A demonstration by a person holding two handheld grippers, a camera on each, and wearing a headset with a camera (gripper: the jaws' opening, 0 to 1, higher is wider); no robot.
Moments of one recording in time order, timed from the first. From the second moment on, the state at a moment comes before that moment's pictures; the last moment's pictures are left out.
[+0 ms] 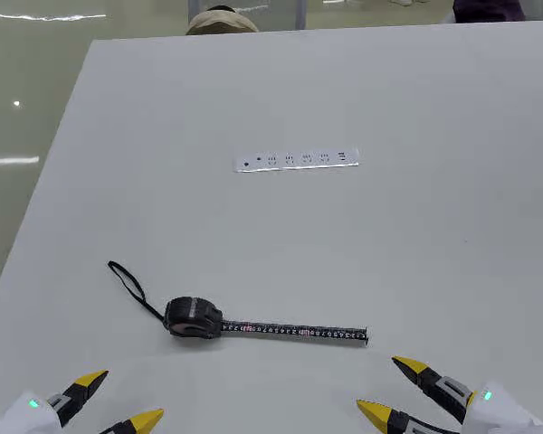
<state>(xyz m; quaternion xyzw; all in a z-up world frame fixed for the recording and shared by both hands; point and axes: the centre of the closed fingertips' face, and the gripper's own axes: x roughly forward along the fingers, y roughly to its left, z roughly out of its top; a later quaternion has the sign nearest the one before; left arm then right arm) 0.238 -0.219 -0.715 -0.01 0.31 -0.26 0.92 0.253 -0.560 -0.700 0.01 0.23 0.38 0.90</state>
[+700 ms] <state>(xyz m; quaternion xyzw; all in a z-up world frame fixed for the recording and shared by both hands) 0.240 -0.217 -0.716 -0.01 0.31 -0.25 0.92 0.252 -0.555 -0.703 0.01 0.23 0.38 0.89</state>
